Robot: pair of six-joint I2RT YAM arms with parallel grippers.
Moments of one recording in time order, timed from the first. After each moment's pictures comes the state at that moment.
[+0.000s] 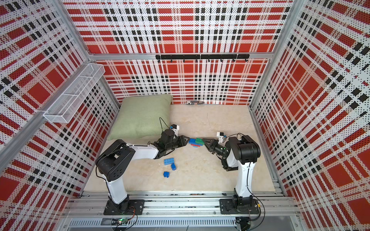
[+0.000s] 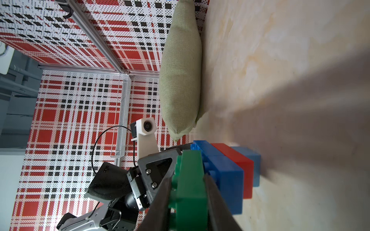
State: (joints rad) left arm -0.65 1.87 0.91 0.46 0.19 -0.80; right arm 0.13 2.07 0.43 1.59 -0.82 1.42
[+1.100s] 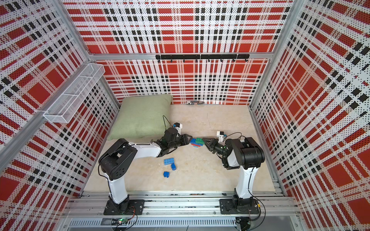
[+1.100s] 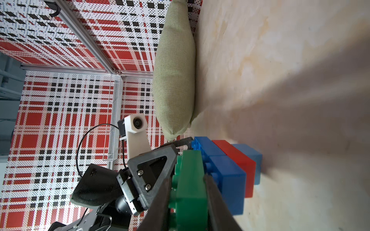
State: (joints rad) left arm -0.67 1.91 0.99 0.41 0.17 -0.77; right arm 0.13 1.95 0.44 1.38 -0.81 1.34
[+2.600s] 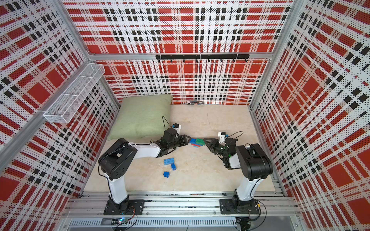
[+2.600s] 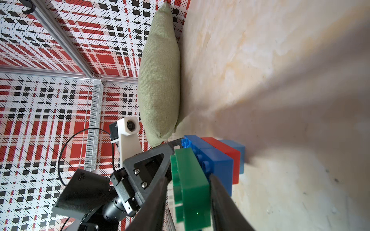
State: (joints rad) left arm -0.66 1.91 0.97 0.41 0.17 -0.77; right arm 0.14 1.75 0.40 1.08 -0.71 1.21
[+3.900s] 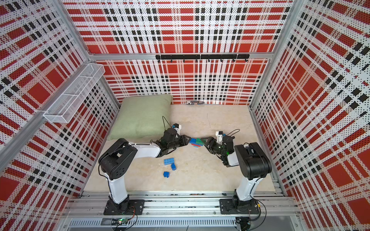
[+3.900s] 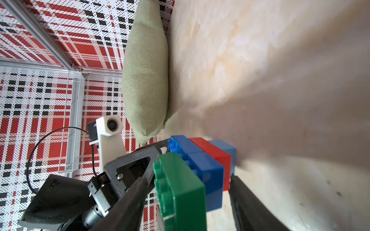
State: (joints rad) left arm -0.66 1.91 0.97 0.41 0.18 -0.77; right arm 0.18 1.76 0.47 0.94 -0.70 1.12
